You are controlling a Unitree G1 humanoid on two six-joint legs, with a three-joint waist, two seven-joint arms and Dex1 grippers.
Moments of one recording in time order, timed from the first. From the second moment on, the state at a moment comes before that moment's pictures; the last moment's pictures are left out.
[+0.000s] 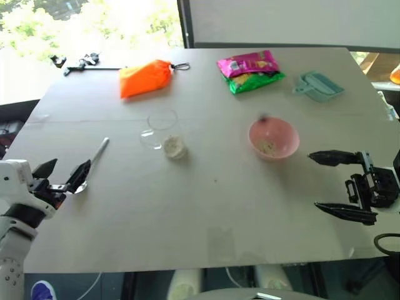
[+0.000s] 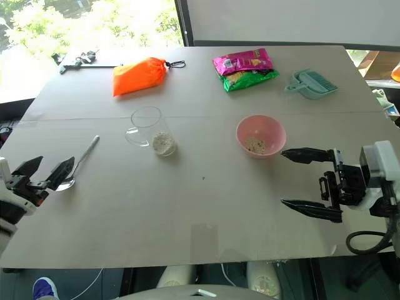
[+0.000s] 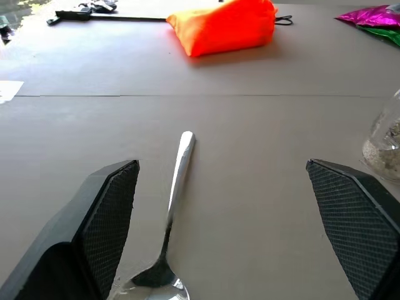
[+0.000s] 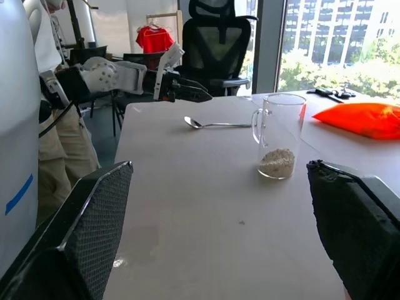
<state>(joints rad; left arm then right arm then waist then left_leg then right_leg) 0.28 0.71 0.74 -0.27 -0.69 0.47 -0.51 -0.01 -0.79 -0.36 -0.38 0.94 0.30 1.39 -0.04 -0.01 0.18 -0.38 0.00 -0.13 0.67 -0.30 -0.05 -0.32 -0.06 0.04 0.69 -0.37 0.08</state>
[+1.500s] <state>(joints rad) -0.26 0.98 0.38 0.24 -0.43 0.96 -0.56 -0.06 -0.79 -0.32 -0.34 0.83 0.26 1.36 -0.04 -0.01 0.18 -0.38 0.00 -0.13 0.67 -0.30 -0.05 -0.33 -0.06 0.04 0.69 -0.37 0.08</state>
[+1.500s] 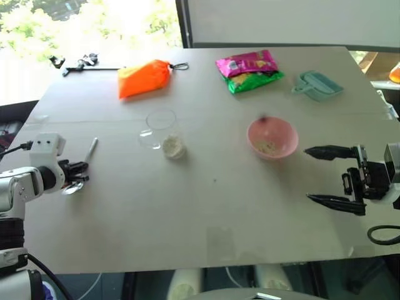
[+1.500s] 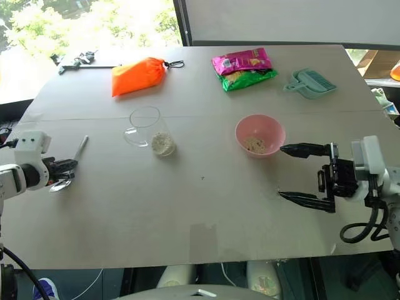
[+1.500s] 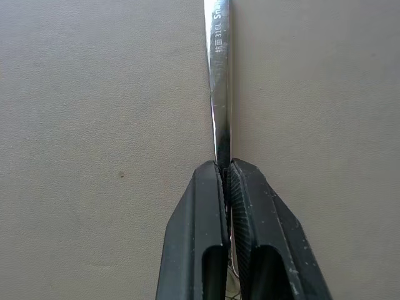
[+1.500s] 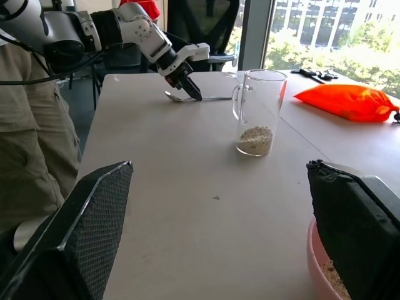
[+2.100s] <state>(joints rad) -0.09 0.80 0.66 -0.56 -0.62 0.58 -0.65 -0.03 -0.73 -0.32 -0.55 0.90 0.45 0.90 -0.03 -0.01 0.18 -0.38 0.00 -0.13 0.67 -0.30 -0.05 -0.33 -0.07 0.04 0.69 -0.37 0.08</state>
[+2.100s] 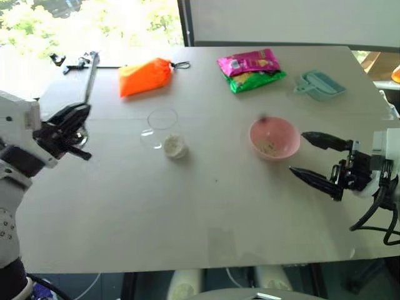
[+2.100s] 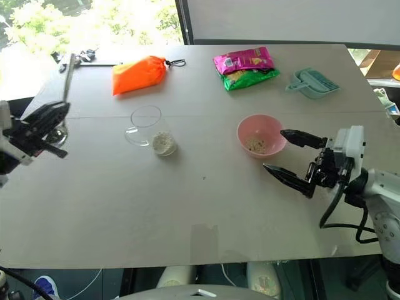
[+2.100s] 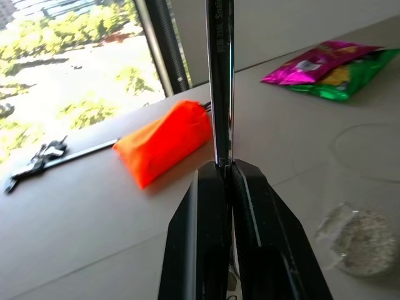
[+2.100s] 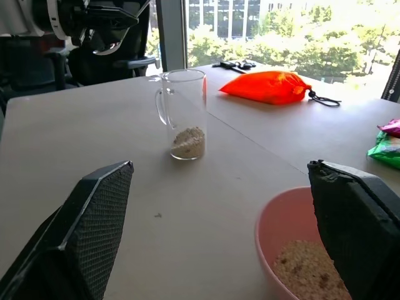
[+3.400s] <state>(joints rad) -0.32 0.52 -0.13 -0.42 -0.33 0.27 -0.75 -0.45 -0.56 0.00 -0.53 1.42 0.81 0.01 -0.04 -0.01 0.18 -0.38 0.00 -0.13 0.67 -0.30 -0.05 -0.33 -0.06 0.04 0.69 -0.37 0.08</state>
